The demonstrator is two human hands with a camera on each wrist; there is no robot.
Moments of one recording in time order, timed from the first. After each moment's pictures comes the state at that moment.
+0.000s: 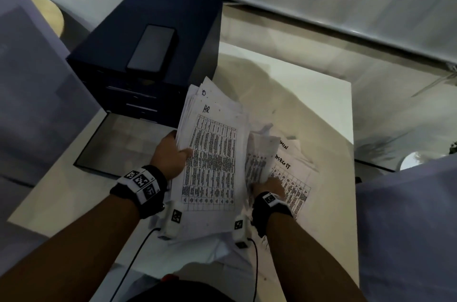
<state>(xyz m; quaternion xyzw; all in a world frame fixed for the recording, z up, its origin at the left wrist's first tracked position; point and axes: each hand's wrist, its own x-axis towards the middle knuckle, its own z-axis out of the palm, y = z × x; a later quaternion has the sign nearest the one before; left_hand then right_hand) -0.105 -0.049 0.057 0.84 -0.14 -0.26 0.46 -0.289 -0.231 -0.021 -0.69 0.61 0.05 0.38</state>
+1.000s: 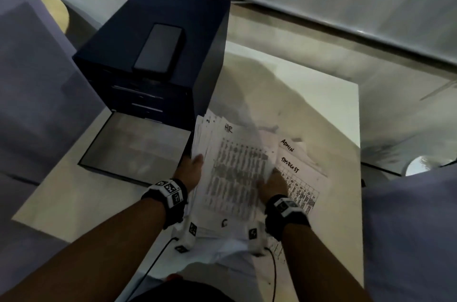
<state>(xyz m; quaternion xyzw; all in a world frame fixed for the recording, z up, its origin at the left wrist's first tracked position) -0.124 -0.062 -0.015 0.82 -0.04 -0.35 0.45 -0.280 -0.240 -0.017 -0.75 0.55 0.05 0.37</state>
